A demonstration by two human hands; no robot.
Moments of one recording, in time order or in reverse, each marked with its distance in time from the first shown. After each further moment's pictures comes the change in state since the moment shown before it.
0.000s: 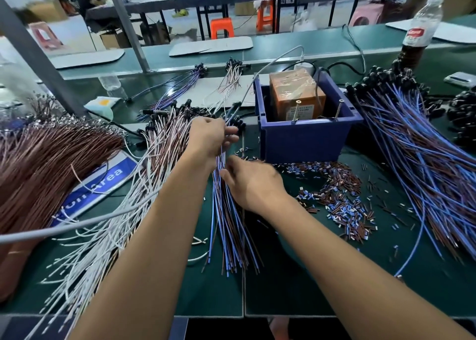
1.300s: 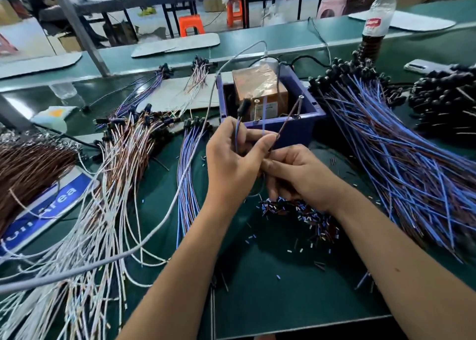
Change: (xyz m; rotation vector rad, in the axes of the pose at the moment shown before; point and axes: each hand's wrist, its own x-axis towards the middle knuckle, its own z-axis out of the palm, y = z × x) left_hand -0.076 -0.036 0.074 -0.047 -0.211 0.688; right_hand -0.034 0.125 -0.054 1.150 -0.173 -0.189
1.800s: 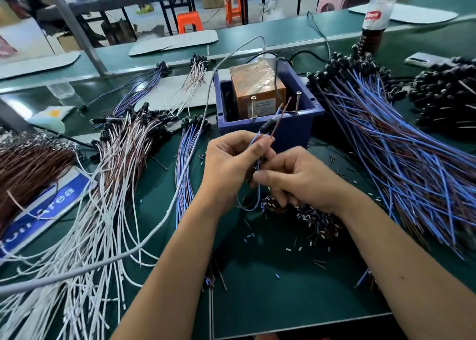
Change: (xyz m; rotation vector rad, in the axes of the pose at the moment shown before) left_hand -0.001 -0.003 -0.011 -0.282 -0.224 -0.291; right_hand -0.008 -0.002 -0.001 -0.193 -0.013 -0.042
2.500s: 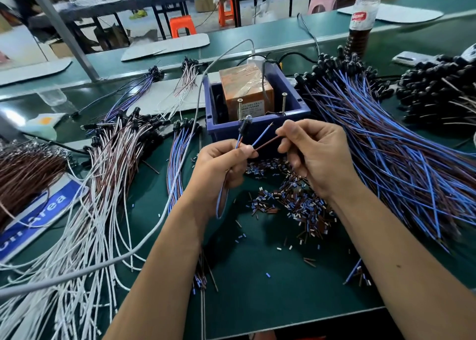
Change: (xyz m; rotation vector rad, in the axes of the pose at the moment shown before) left_hand 0.004 -0.006 -0.009 -0.112 -0.076 -0.222; right_hand -0.002 -0.004 -0.020 0.373 0.583 -0.180
